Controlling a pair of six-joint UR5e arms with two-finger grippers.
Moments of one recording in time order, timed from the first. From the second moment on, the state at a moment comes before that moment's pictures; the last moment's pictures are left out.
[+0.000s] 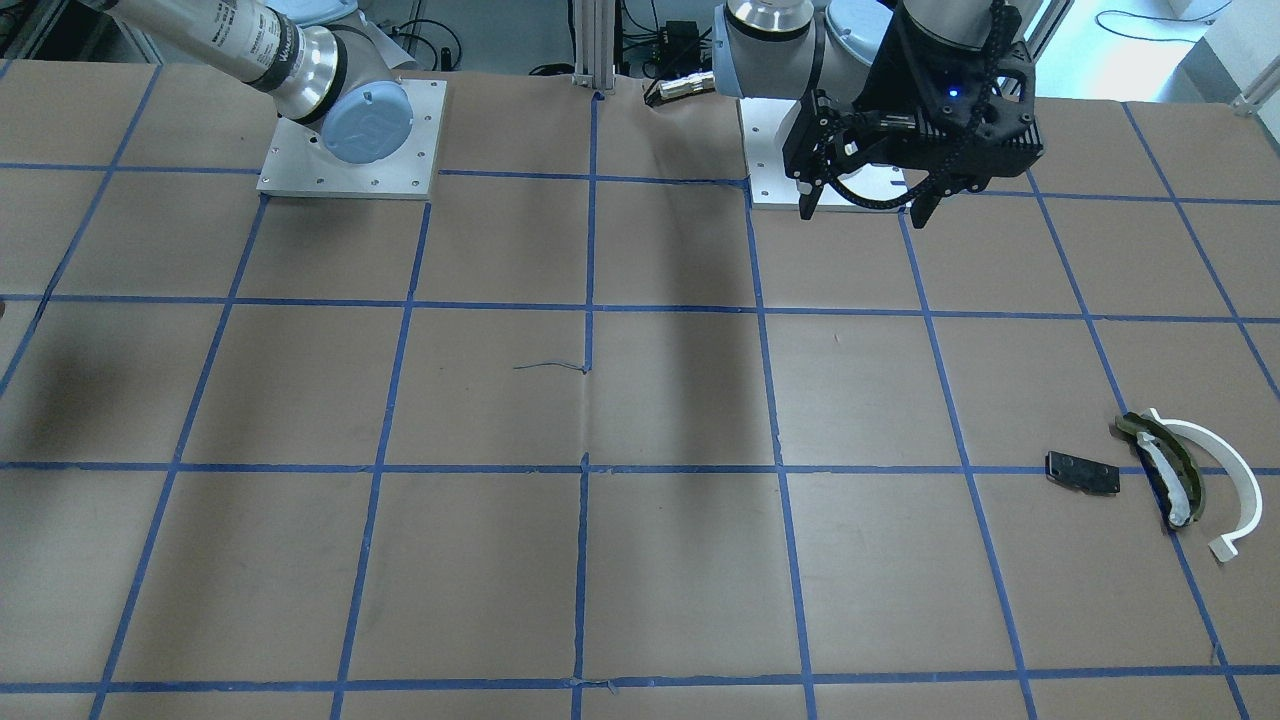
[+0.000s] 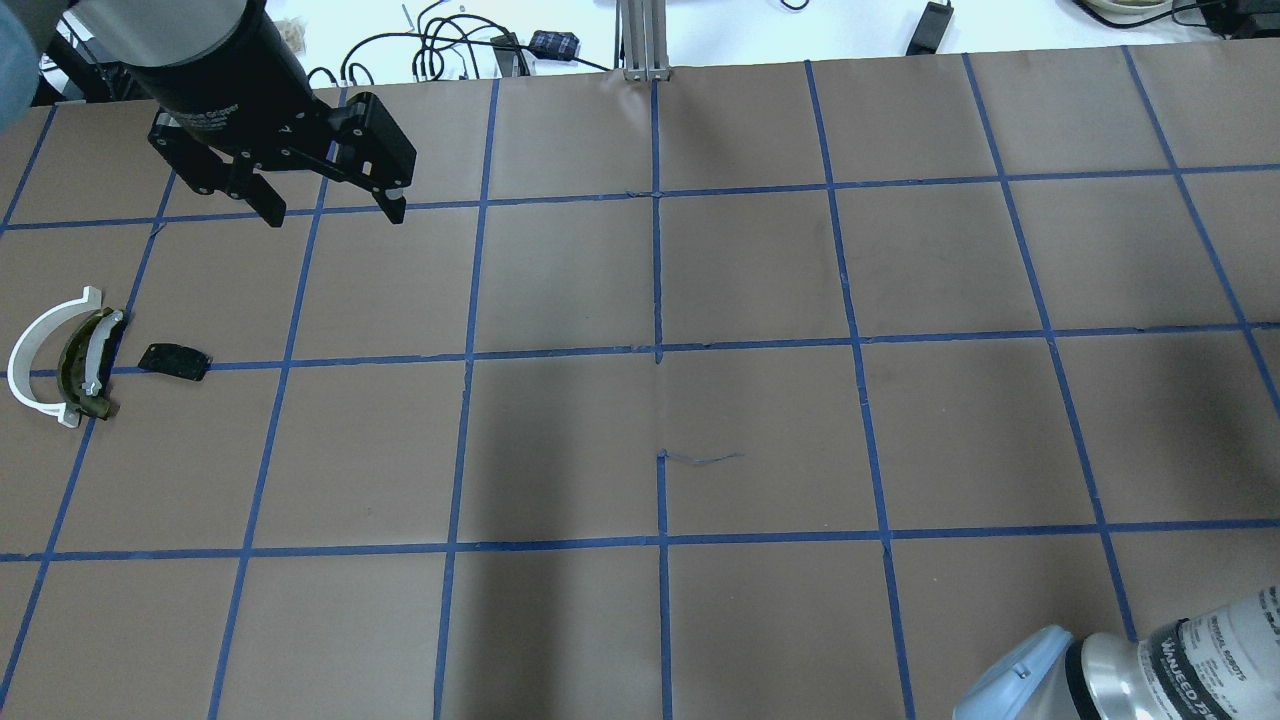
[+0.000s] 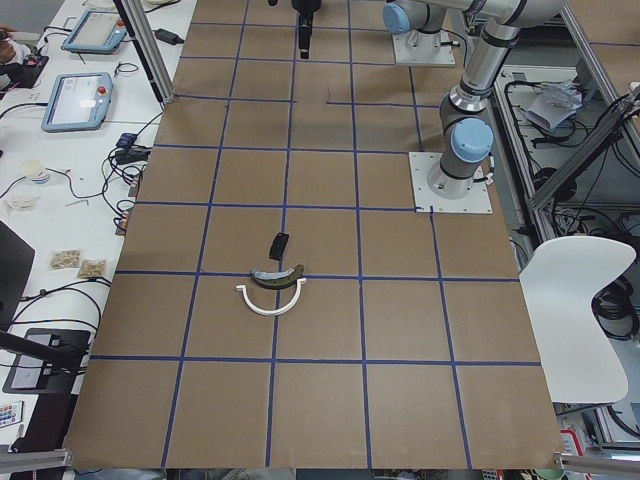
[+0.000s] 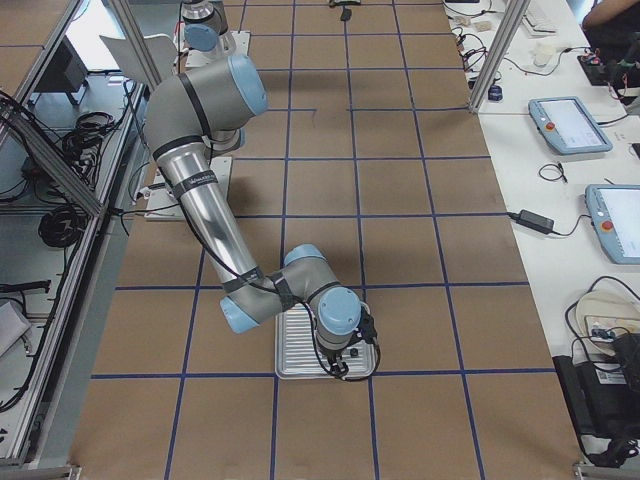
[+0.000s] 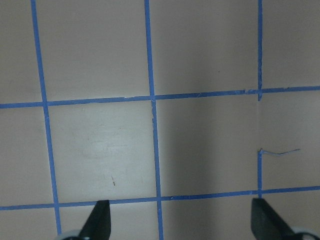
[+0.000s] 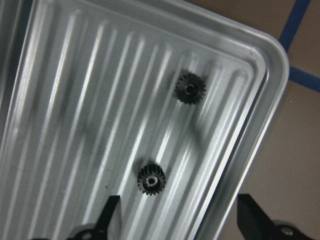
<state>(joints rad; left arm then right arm) -1.60 -1.56 -1.44 -1.68 1.55 0.01 0.52 -0.92 1.44 -2.12 -1.63 -1.42</state>
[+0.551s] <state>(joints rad) -1.60 -1.56 -1.45 -1.69 1.55 0.01 0.52 -0.90 1.45 -2.11 -1.63 -1.34</state>
